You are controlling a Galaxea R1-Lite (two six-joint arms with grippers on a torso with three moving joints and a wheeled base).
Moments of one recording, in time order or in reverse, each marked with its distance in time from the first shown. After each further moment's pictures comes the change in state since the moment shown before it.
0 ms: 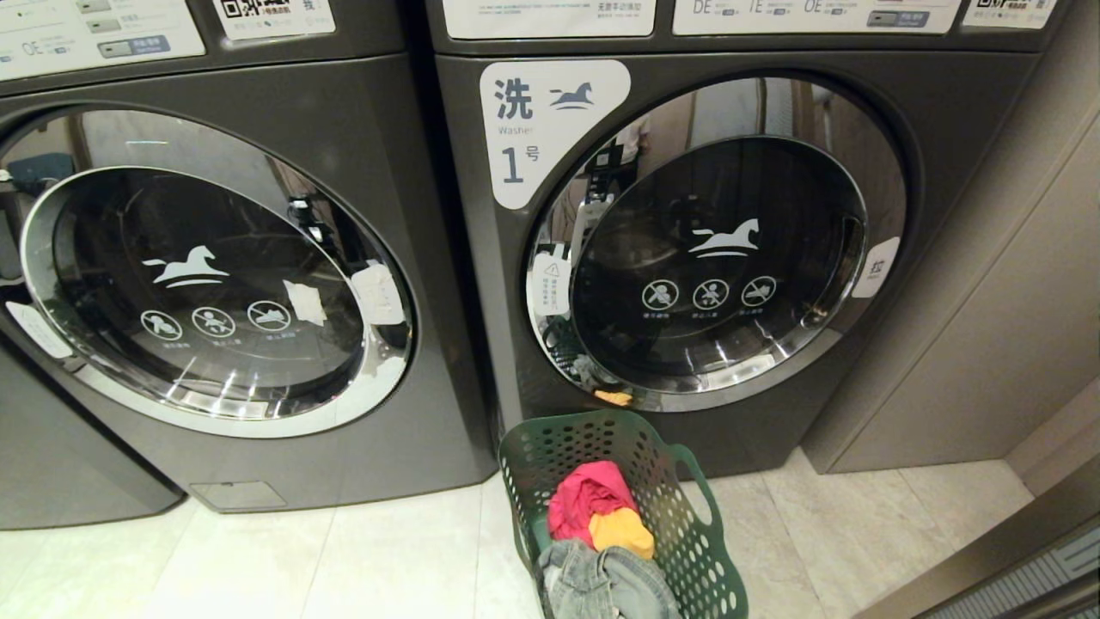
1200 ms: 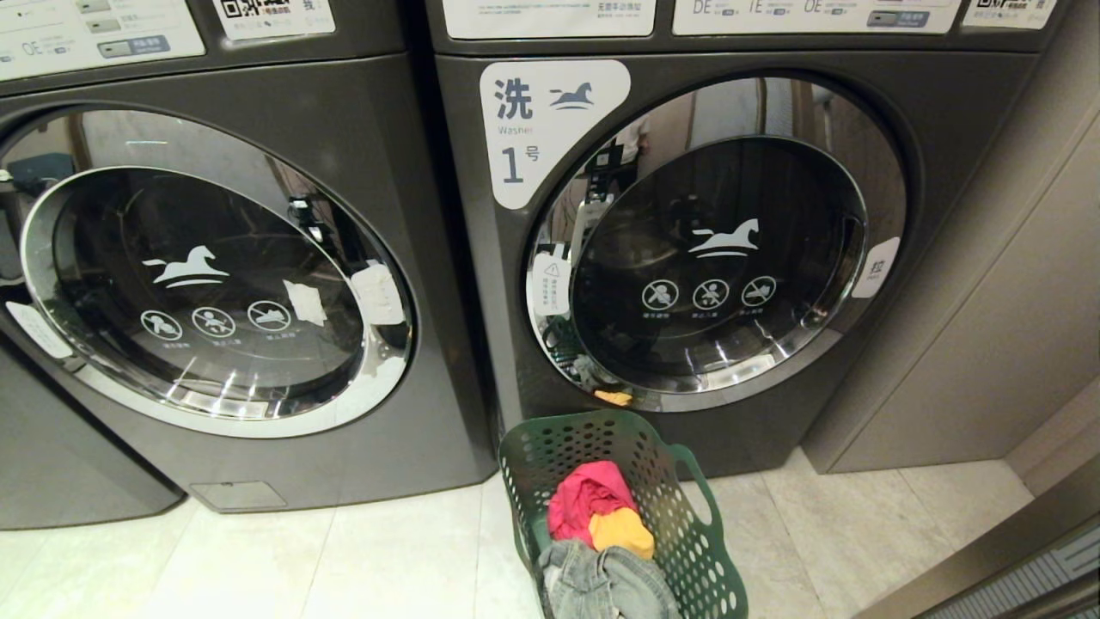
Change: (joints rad) left arm 0.000 0.000 0.000 0.000 0.001 -0.004; right arm 0.000 0.000 0.000 -0.001 0.000 0.005
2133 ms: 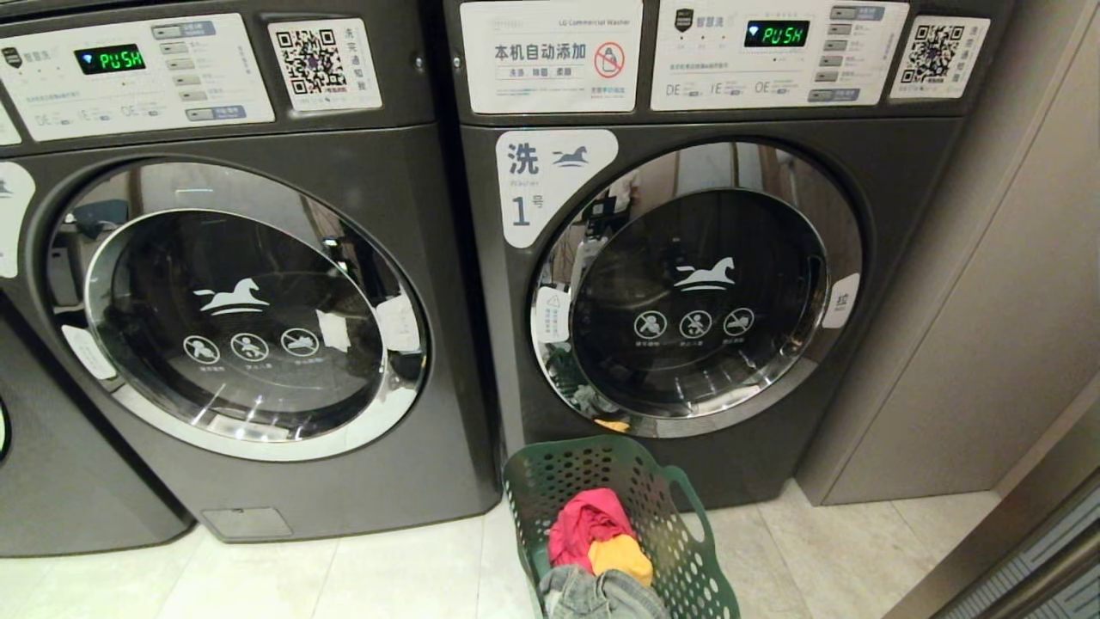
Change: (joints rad) left arm 0.000 0.000 0.000 0.000 -0.002 0.003; right arm 0.000 0.000 0.000 -0.002 0.000 0.000
